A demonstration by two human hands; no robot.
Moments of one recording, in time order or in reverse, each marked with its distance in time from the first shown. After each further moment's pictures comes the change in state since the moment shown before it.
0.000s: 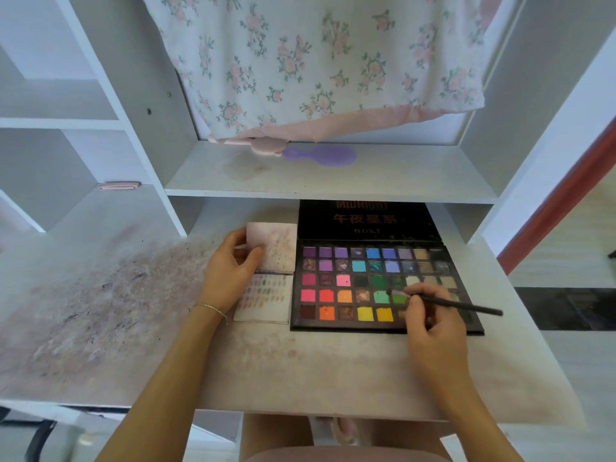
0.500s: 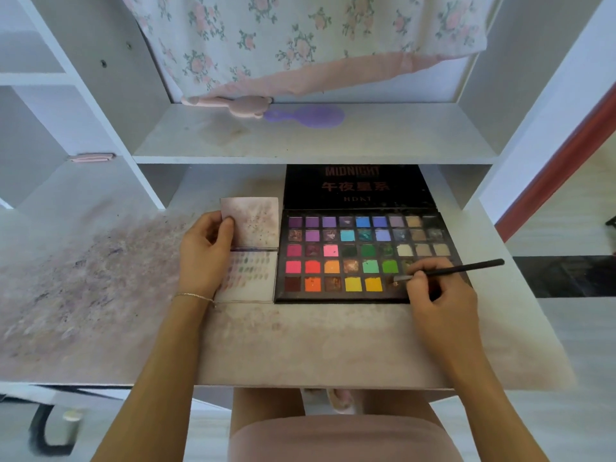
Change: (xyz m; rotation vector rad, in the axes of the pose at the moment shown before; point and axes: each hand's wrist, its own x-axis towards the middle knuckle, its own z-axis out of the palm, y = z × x) left_hand -0.009 -0.011 0.007 -0.013 0.207 0.093; right_hand 0.004 0.012 -0.018 -0.119 -0.010 -0.011
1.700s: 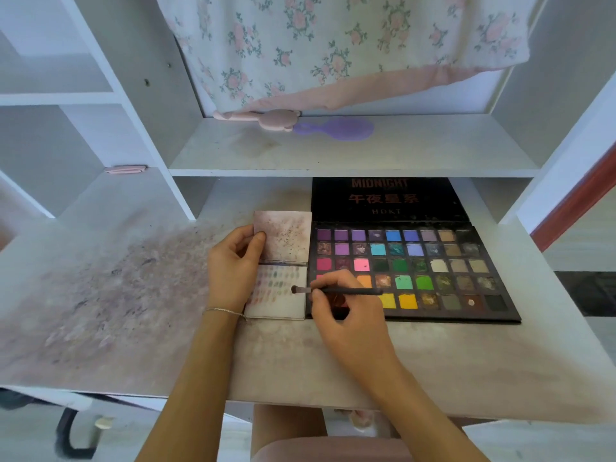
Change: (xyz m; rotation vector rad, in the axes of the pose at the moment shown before) left_hand -0.003 0.002 -0.003 -0.181 -0.008 -0.042; right_hand -0.019 -0.051 0.098 0.123 -0.334 -0.134
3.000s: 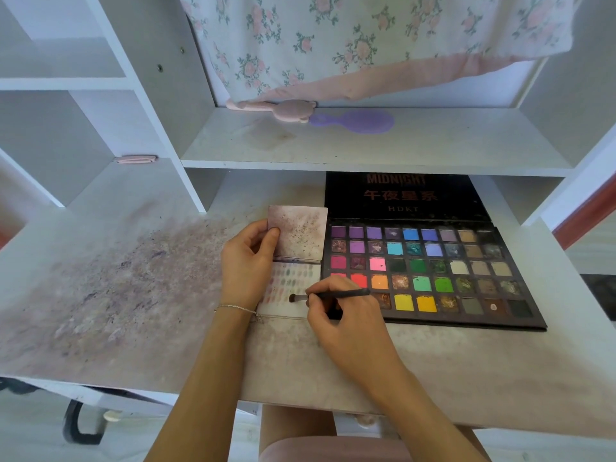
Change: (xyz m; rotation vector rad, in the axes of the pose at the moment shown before) left_hand 0.000 -0.001 0.000 0.014 -0.034 -0.014; right_hand 0.004 0.004 0.017 -0.198 -0.099 0.022
